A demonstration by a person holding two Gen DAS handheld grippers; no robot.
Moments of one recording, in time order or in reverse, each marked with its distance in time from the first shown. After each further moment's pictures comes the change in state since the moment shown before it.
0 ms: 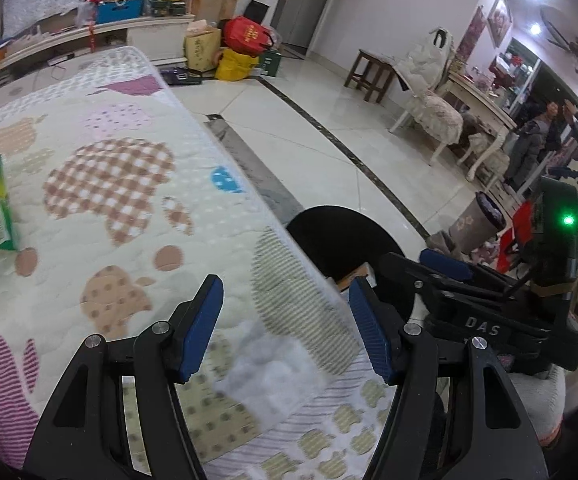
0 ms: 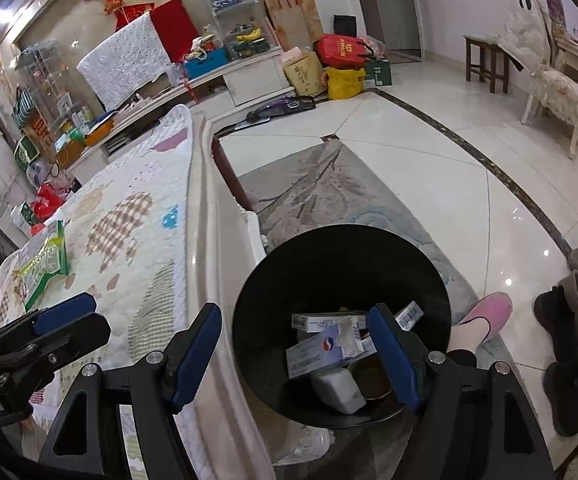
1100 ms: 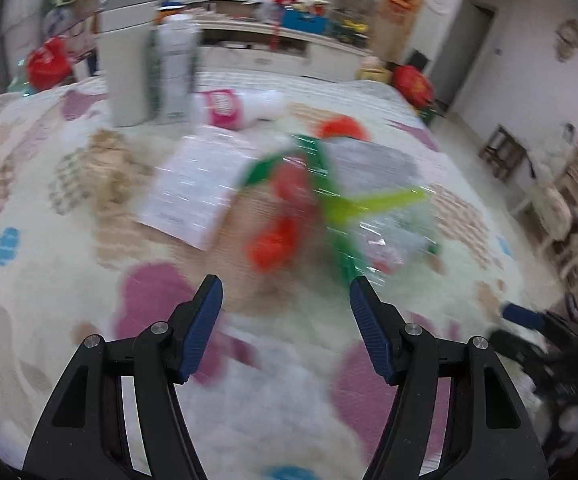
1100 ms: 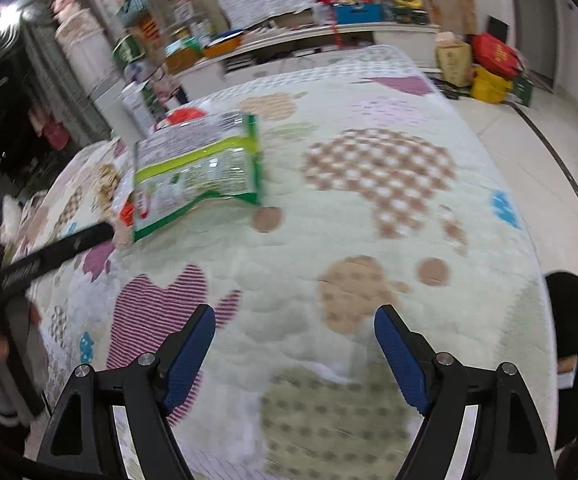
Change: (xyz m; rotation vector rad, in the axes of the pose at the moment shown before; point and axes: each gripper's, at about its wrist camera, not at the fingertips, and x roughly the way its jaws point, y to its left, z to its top) left arm -0.137 0.269 -0.053 -0.337 -0.117 0.383; right arm 0.060 0.236 -0.023 -0.351 0.171 0.264
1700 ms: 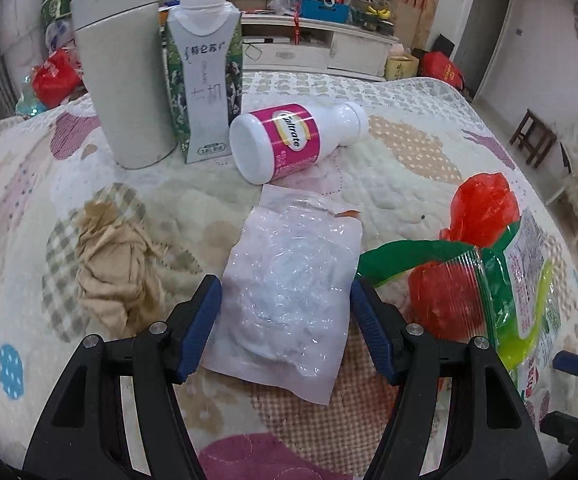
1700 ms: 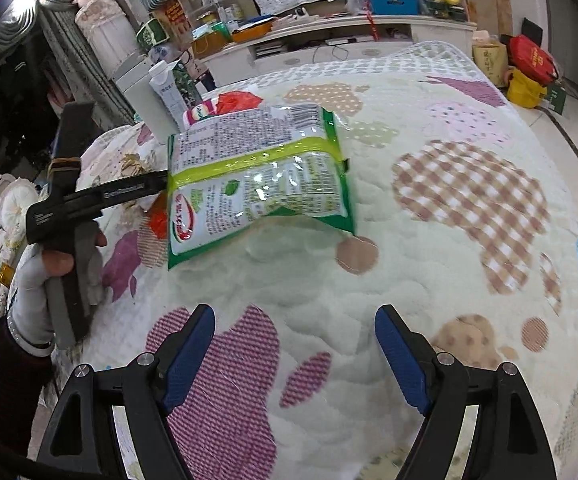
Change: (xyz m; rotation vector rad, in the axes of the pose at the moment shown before) left arm 0.076 0.043 0.063 0.066 0.030 0.094; right arm 0.044 0.043 0.032 -0.044 0.040 0.082
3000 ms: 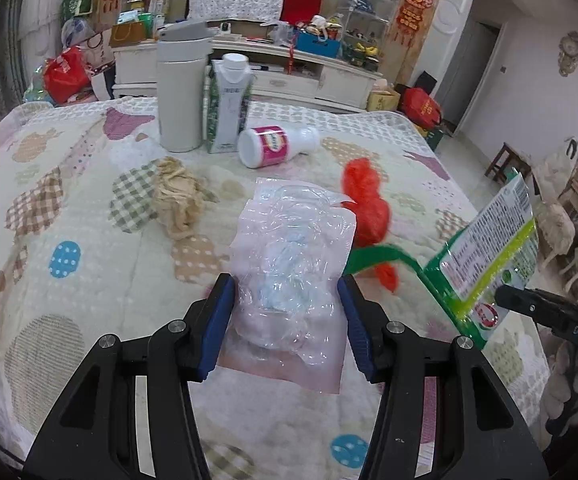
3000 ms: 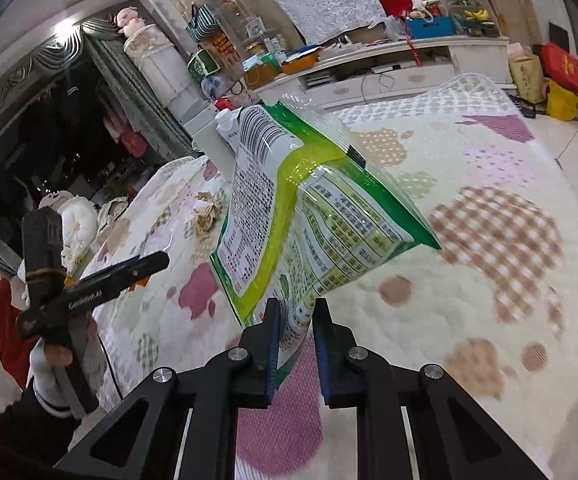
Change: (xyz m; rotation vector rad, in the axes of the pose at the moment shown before) left arm -0.131 -0.006 -0.069 -0.077 -0.102 -0.090; right arm -0.056 -0.007 0.003 -0.012 -0.112 0.219
